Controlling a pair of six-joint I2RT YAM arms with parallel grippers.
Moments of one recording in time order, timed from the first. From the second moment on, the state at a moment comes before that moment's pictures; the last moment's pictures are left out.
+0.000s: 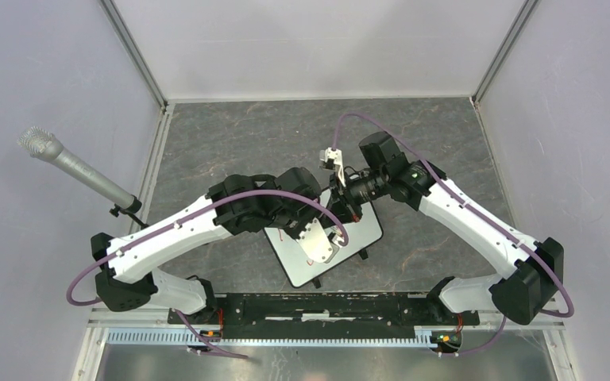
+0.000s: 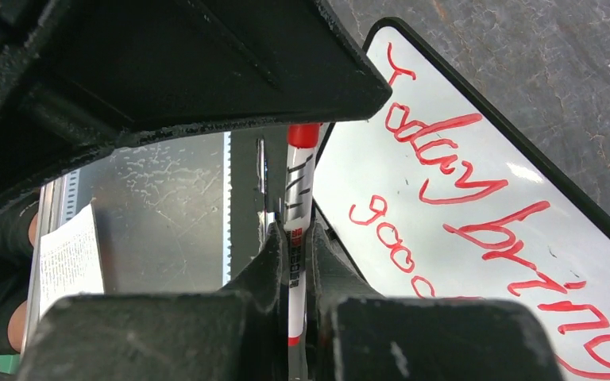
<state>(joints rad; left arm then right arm) -1.16 1.35 1.54 -1.18 -0.14 1.26 0.69 1.33 1.22 -0.66 -0.92 -0.17</state>
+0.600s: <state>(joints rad) -0.99 1.48 1.82 -1.10 0.00 0.86 0.36 1.33 1.32 -0.73 -0.96 -0.28</state>
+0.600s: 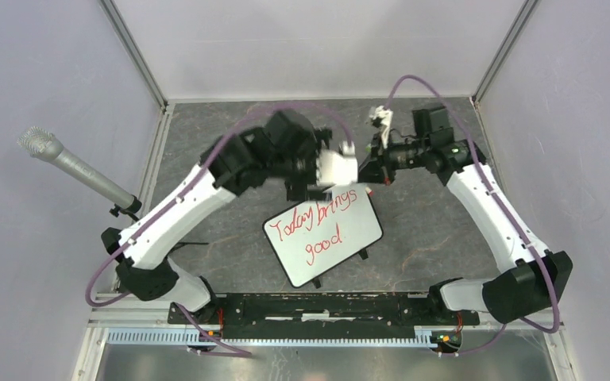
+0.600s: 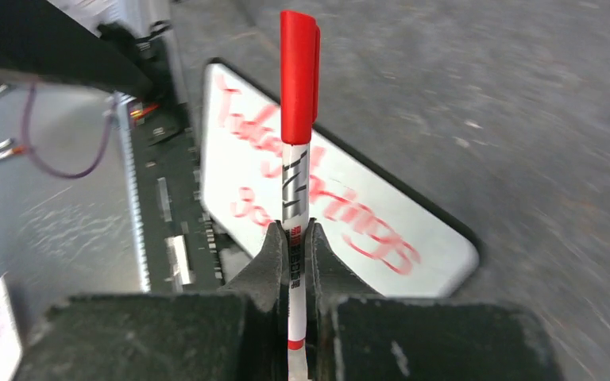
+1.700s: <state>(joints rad) -0.49 1.62 1.50 -0.75 -0.05 -0.07 -0.32 1.47 0.87 -0.40 -0.28 -0.52</state>
